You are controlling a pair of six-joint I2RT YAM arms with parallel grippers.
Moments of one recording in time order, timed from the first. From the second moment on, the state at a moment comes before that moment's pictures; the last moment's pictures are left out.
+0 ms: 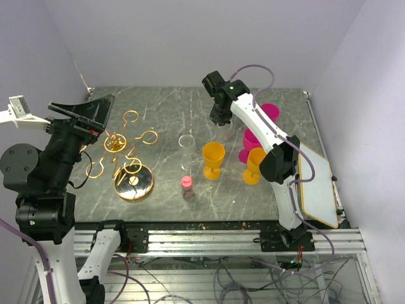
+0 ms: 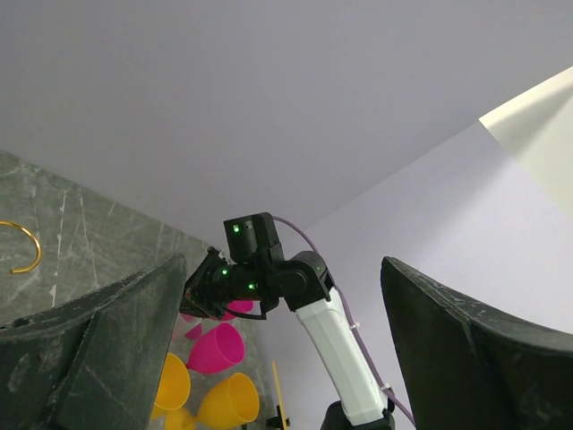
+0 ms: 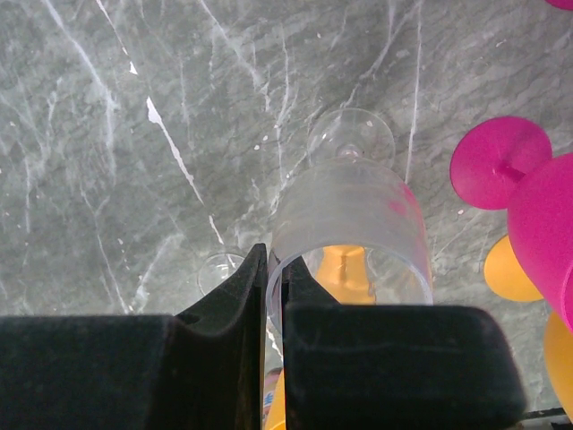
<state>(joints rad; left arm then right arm) 0.04 0.72 1.47 -0.53 0.25 -1.00 0.60 2.22 2.36 -1.31 0.33 0.92</state>
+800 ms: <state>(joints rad) 0.04 0.74 1.56 -0.62 0.22 -0.89 0.59 2.05 2.35 -1.31 0.35 0.89</state>
